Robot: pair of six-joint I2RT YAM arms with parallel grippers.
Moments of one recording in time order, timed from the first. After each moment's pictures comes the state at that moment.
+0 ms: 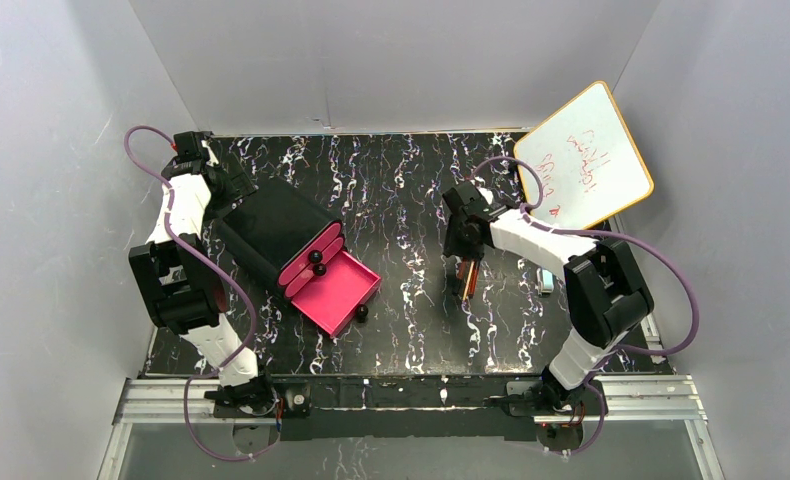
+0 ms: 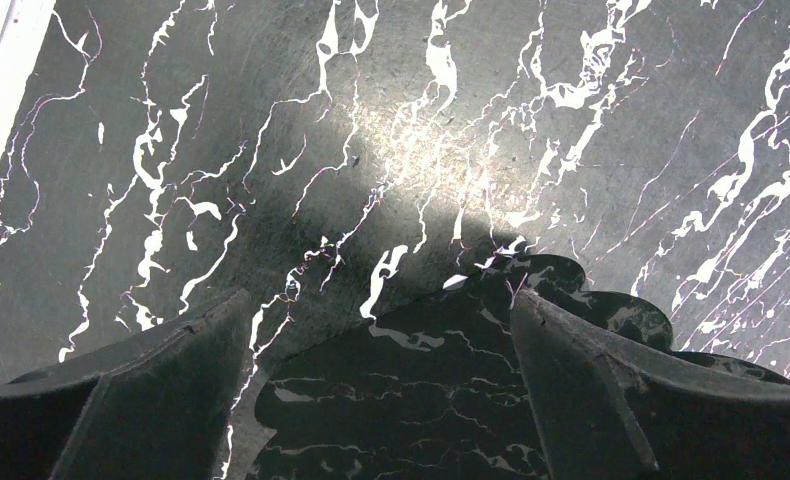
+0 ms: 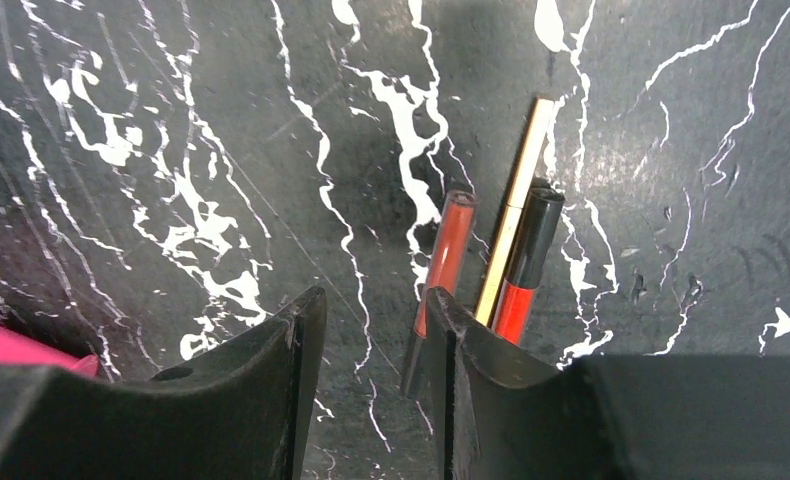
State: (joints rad) left arm 0.25 1.76 1.46 -0.66 0.02 -0.28; right arm 0.59 1.68 1.15 -0.60 0.17 0.71
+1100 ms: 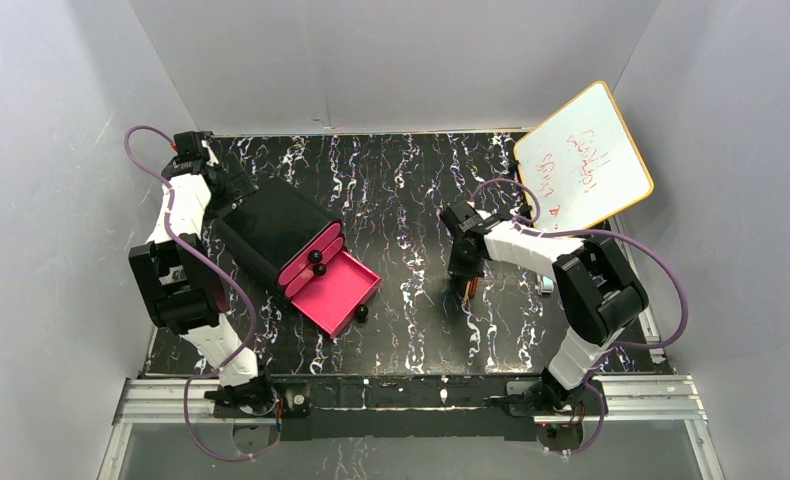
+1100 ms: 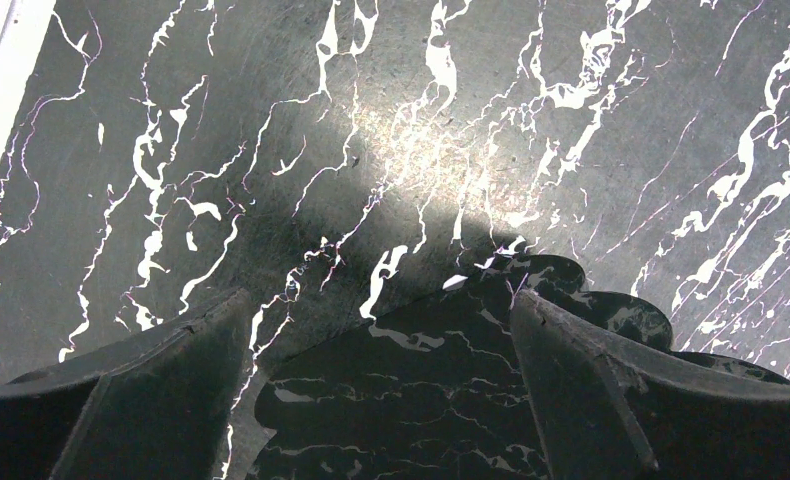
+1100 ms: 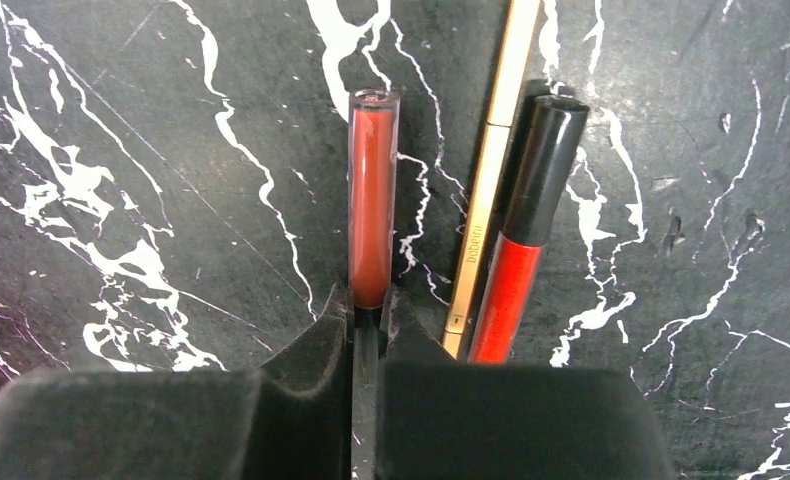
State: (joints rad) left arm 0.25 1.76 1.46 -0.66 0.02 -0.28; right arm 0.63 1.70 1.03 -0.59 0.14 0.78
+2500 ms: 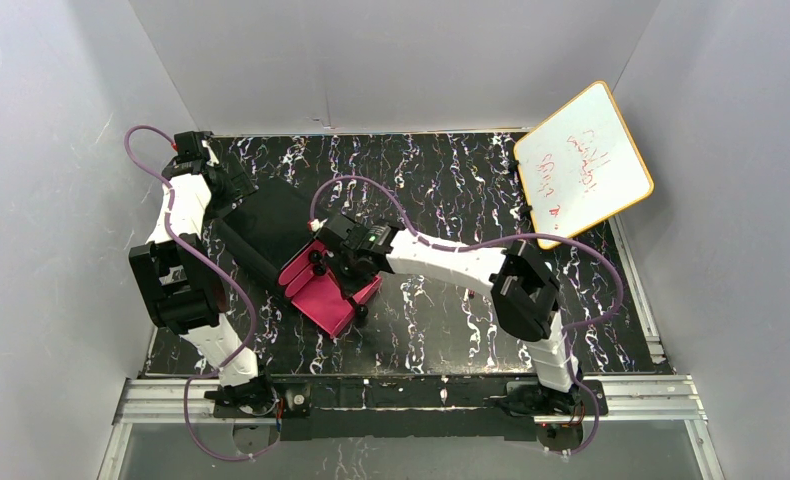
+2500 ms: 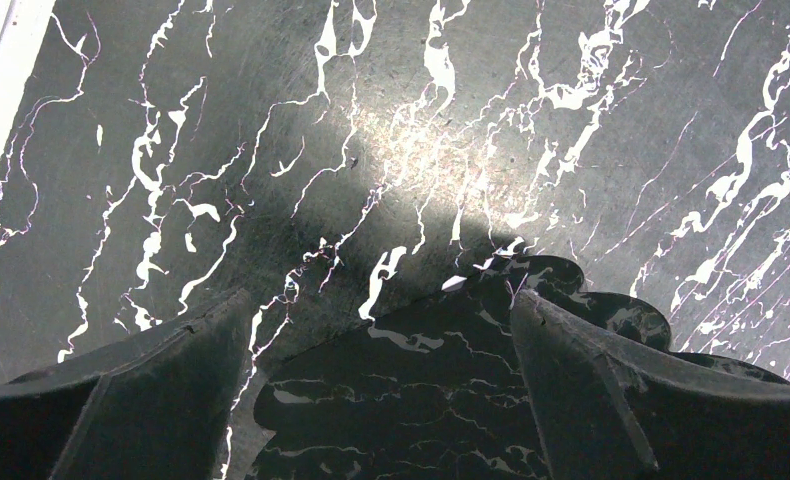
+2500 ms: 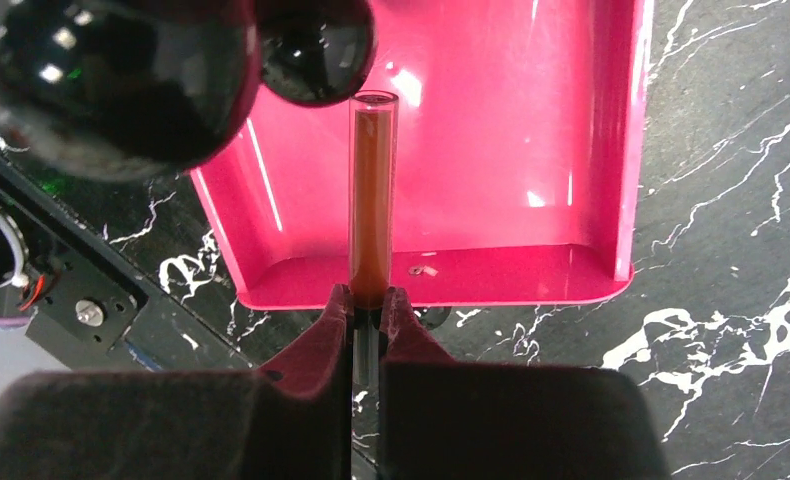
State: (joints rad) left arm 0.25 1.76 1.46 -0.66 0.02 -0.28; right arm 1.13 2.04 1.74 -0.77 -0.04 0.40
